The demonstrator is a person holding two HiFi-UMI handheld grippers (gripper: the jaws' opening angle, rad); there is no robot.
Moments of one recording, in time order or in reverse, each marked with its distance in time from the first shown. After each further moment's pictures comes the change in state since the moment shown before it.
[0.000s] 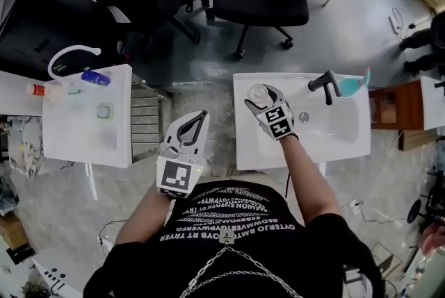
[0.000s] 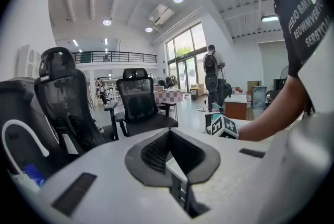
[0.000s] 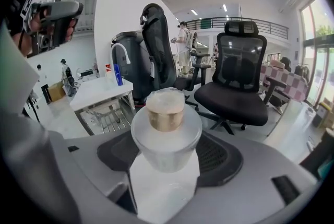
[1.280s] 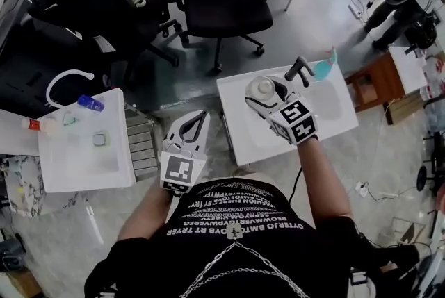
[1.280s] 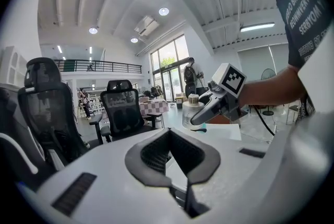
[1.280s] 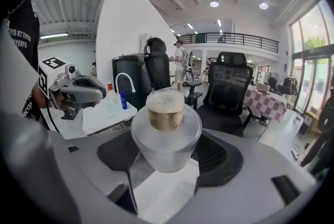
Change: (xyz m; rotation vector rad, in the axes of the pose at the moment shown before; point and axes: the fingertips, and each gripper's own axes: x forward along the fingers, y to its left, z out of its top) left arm -0.044 -0.028 0.026 0.090 -0.118 -0.171; right arm -0.188 0.046 0.137 -0.008 -0.112 -0.096
